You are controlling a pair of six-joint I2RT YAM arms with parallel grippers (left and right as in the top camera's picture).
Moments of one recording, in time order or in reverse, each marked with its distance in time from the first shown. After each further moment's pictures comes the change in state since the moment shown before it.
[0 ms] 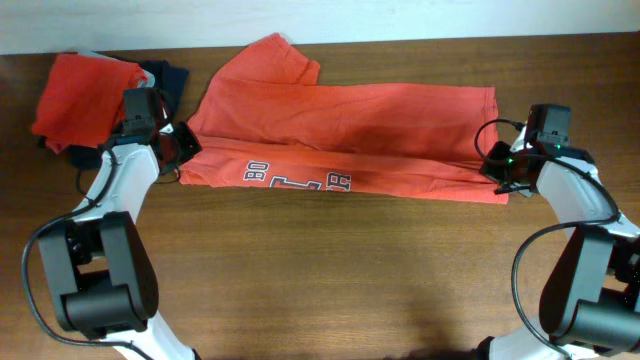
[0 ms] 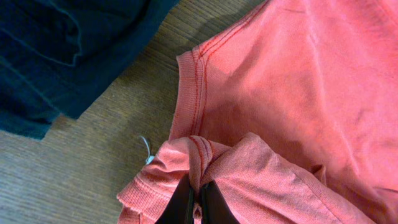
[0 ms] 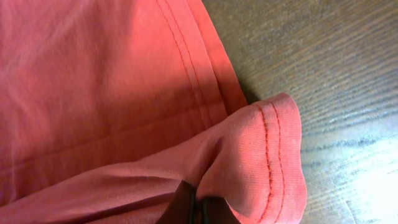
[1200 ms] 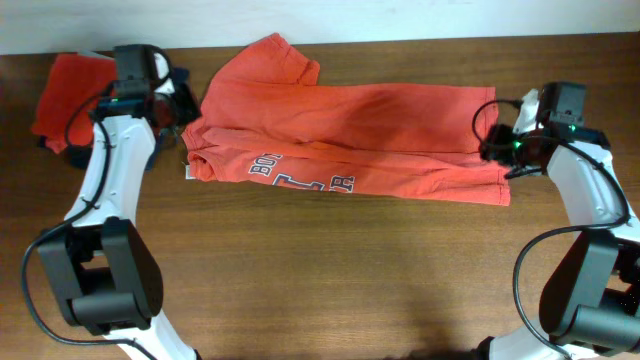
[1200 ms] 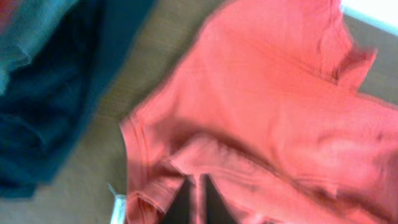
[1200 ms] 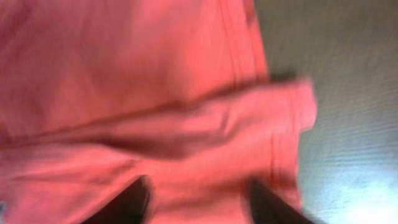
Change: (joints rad) left arm -0.053 0.010 0.283 -0.196 0.061 0.135; right arm 0.003 -0.002 0.155 -0.158 -0.108 -0.198
